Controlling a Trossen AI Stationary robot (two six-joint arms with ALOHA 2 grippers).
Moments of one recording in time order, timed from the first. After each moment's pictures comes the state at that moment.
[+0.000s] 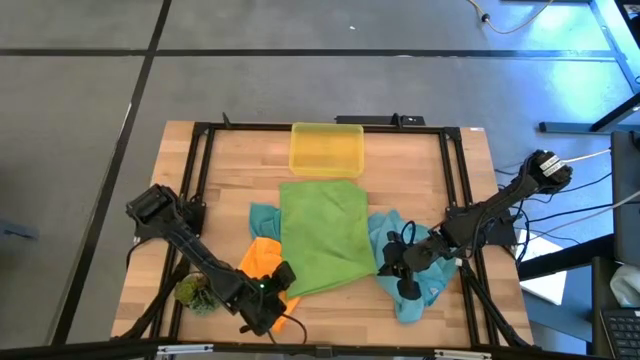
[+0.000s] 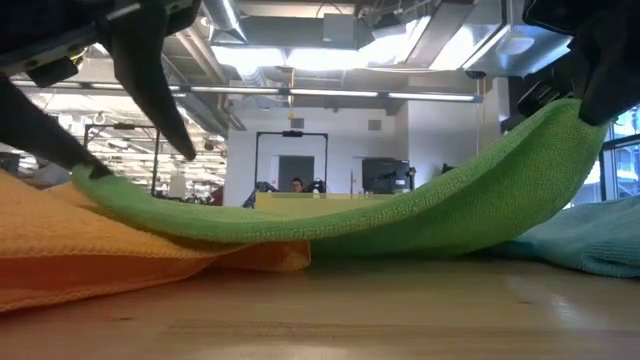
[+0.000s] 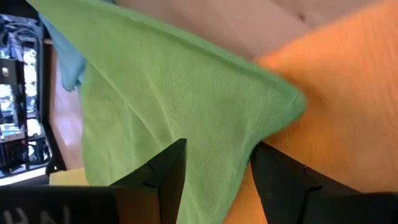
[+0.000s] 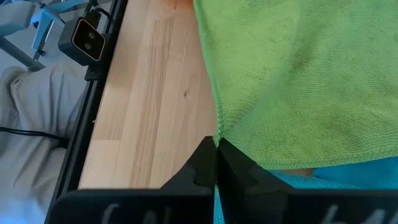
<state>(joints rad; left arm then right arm) -0.75 1.86 1.13 -0.45 -0.71 0.33 0.57 1.29 0.62 -0.09 0.11 0.56</state>
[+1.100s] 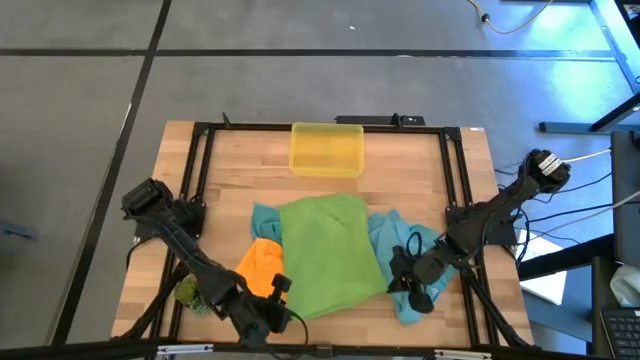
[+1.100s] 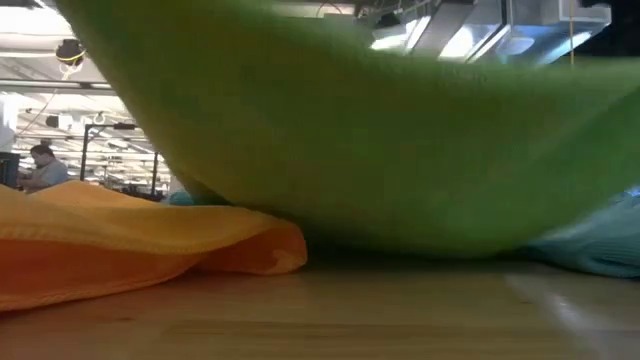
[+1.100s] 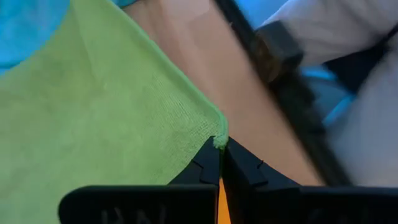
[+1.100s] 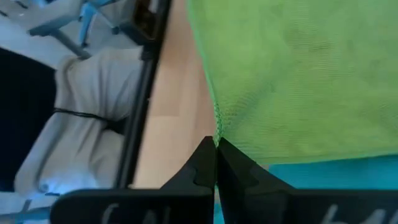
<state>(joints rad) -0.79 1.78 1.26 -0.36 -0.41 -0.25 0.68 1.29 0.62 -0.05 0.05 0.68</state>
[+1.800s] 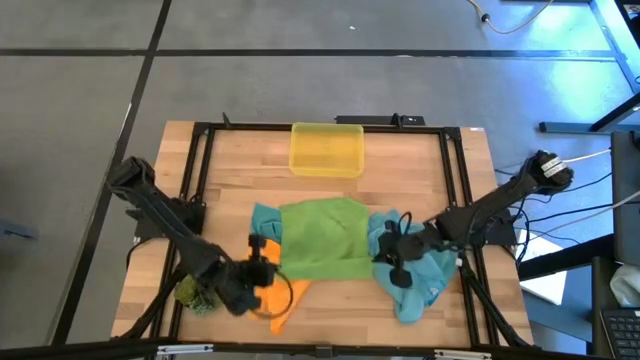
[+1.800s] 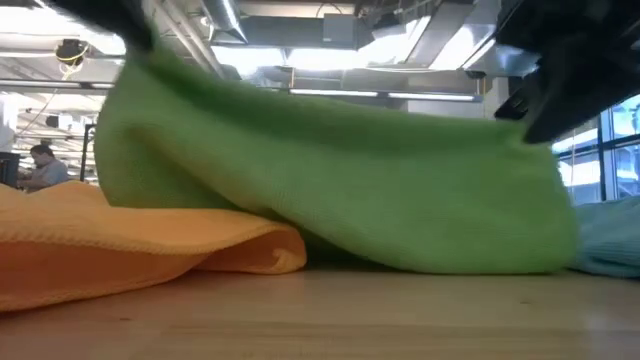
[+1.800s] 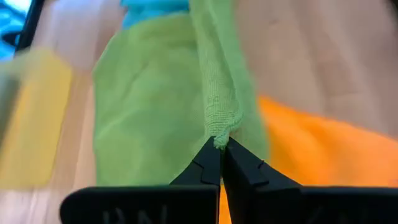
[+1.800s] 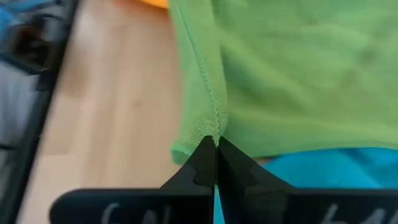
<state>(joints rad) -0.74 1.52 1.07 -0.65 -0.68 -0.45 0.46 1.29 0.62 -0.13 0.14 0.49</state>
